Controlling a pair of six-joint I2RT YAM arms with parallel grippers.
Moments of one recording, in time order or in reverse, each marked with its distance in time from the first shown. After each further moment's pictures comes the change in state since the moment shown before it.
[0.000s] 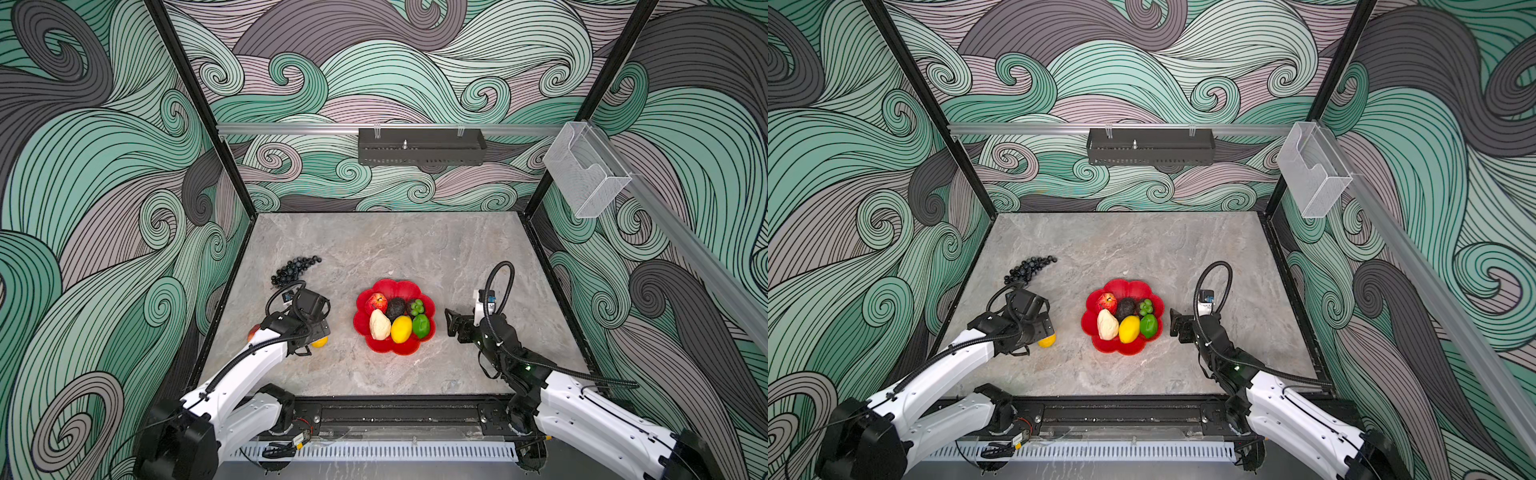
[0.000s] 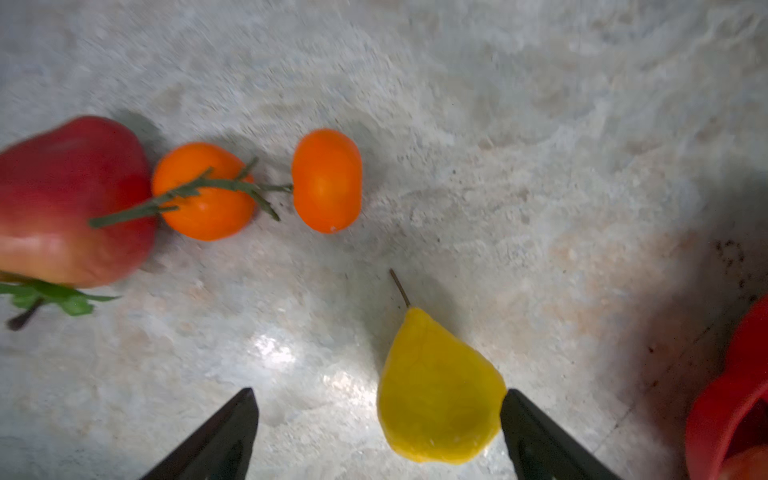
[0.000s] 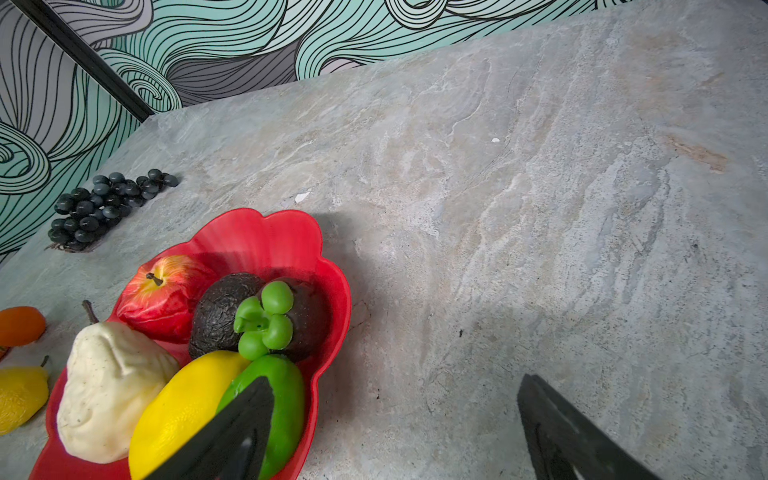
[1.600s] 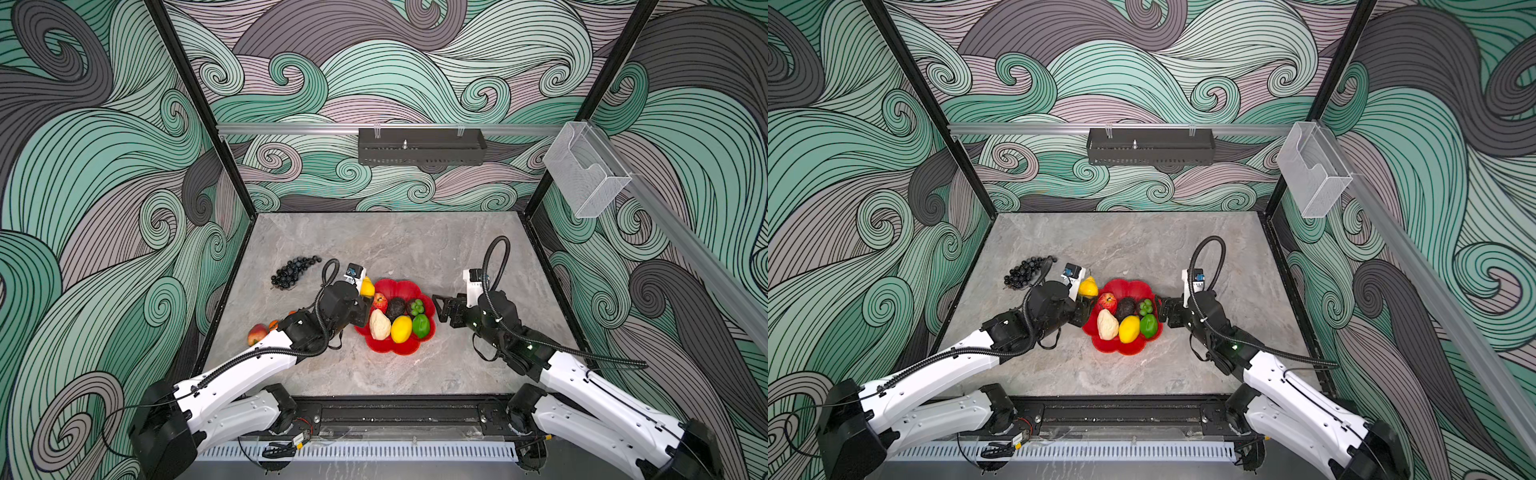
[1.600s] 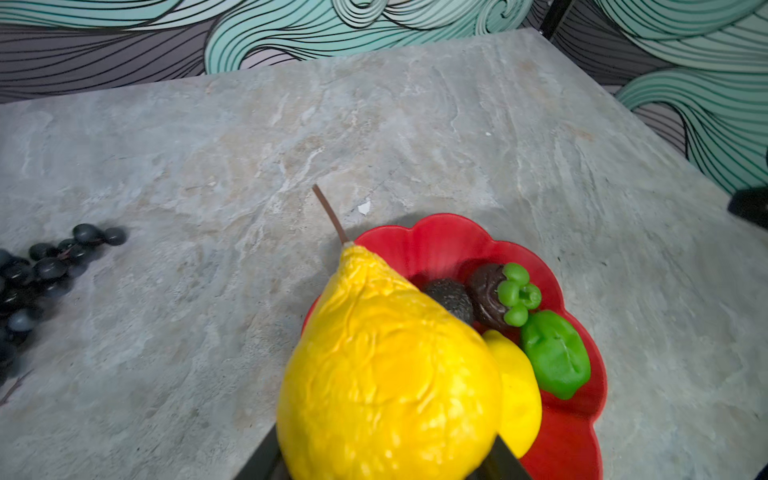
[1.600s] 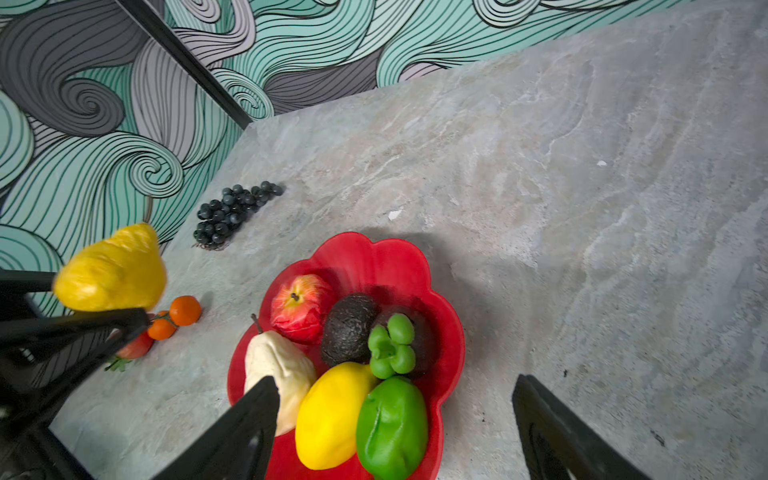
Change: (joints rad) left arm -0.395 -0.025 0.082 0.547 0.015 0.548; right arm -0.009 0.140 0.309 -0.143 -0.231 0.051
